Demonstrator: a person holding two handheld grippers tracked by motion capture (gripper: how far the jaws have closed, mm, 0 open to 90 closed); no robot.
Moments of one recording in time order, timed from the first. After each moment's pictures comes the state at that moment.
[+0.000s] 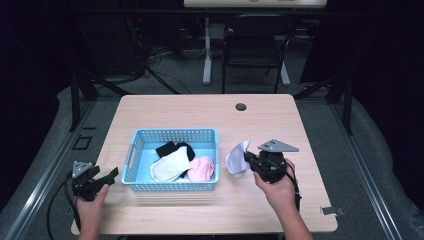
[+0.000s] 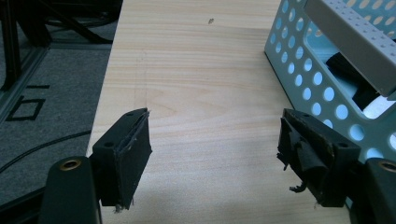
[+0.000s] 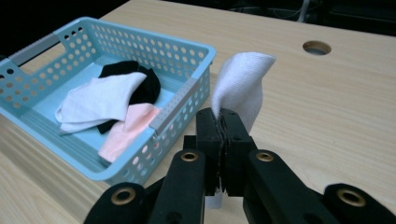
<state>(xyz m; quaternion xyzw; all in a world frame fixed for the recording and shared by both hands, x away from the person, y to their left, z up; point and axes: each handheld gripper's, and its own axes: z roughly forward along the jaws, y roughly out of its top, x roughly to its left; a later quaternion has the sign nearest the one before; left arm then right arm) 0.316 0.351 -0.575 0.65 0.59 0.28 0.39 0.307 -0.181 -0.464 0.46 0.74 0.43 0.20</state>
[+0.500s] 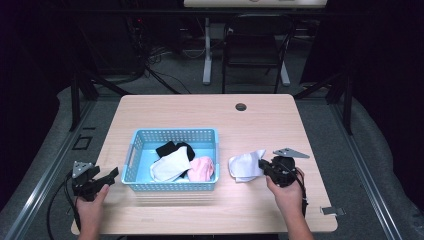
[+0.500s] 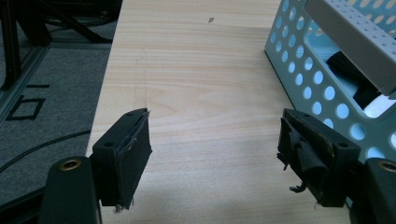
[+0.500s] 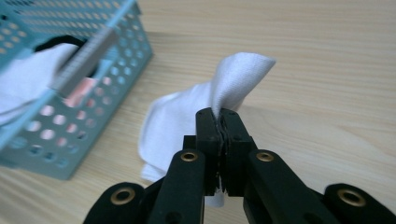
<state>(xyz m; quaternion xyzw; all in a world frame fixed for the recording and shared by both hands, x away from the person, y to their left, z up) 0.316 0.351 -0.575 0.65 0.59 0.28 0.39 0.321 -0.227 -0.519 0.55 0.71 0.40 0.18</state>
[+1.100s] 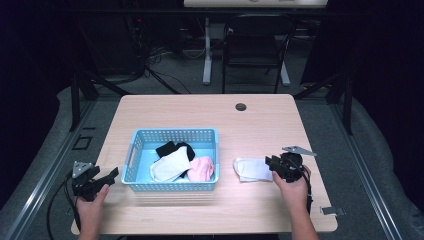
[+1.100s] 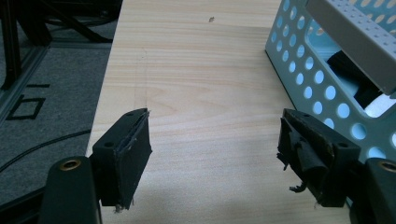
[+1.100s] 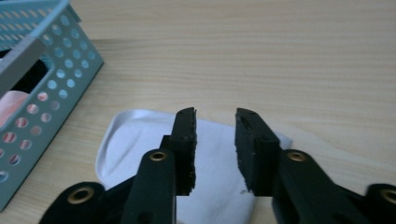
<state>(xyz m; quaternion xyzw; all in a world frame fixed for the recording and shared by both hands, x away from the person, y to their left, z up) 0.316 0.351 -0.575 0.65 0.59 0.27 0.39 0.338 -0.251 -0.534 0.58 0.68 0.40 0.20</state>
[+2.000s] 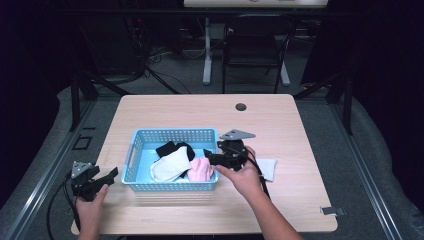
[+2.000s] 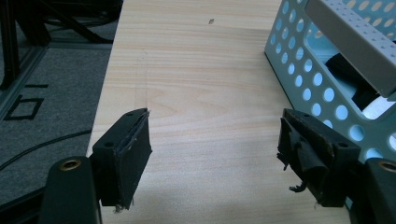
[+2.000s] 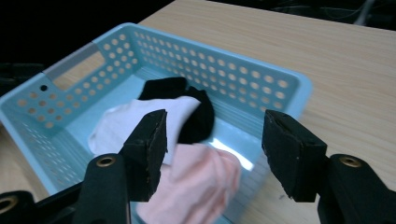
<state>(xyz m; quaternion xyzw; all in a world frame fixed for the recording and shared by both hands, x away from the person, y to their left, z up) 0.316 0.352 -0.575 0.64 0.59 0.28 0.40 0.360 -0.091 -0.481 0.42 0.77 0.46 0.14</state>
